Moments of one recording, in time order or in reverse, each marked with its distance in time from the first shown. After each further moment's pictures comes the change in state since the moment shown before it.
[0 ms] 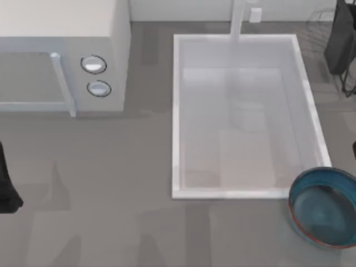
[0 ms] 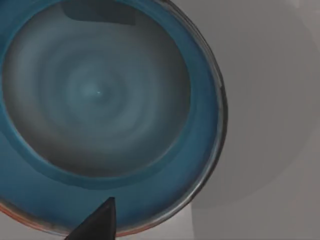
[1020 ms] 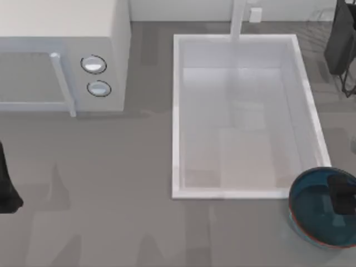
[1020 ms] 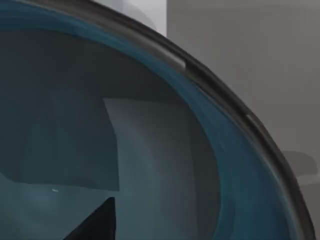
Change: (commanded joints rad) left arm 0.000 0.000 0.000 0.000 0.000 0.000; right arm 0.000 0.173 -0.267 0.439 0.000 0.003
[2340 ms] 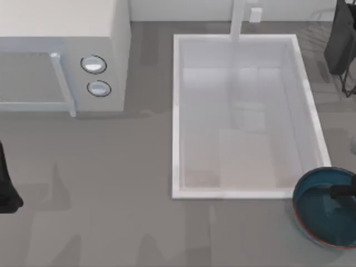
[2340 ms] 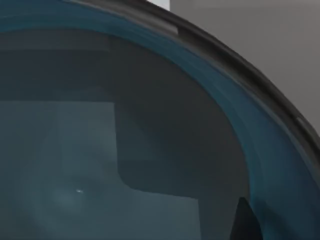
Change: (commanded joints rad) left arm 0.000 0.000 0.000 0.000 0.000 0.000; right arm 0.000 0.001 -0.001 0.001 0.000 0.000
